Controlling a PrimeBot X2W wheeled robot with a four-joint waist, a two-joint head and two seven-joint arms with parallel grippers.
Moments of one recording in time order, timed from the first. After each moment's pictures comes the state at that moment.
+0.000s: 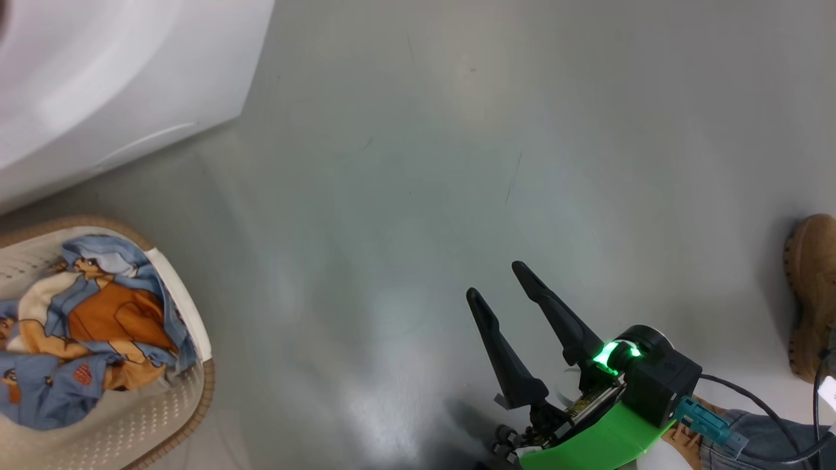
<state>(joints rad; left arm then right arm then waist) -1.25 0.51 0.09 0.73 -0.43 -0.06 -0.26 -0.13 -0.04 0.37 -0.07 0.32 0.13 -0.26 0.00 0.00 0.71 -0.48</state>
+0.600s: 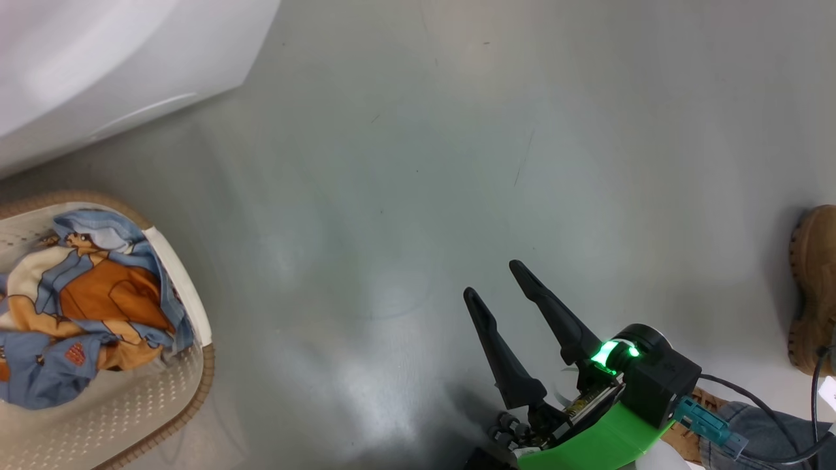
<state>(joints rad) -1.36 0.49 0.17 0.56 -0.33 -0.11 -0.26 -0.13 -0.04 0.38 -0.08 0.32 0.13 -0.26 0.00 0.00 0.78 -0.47</state>
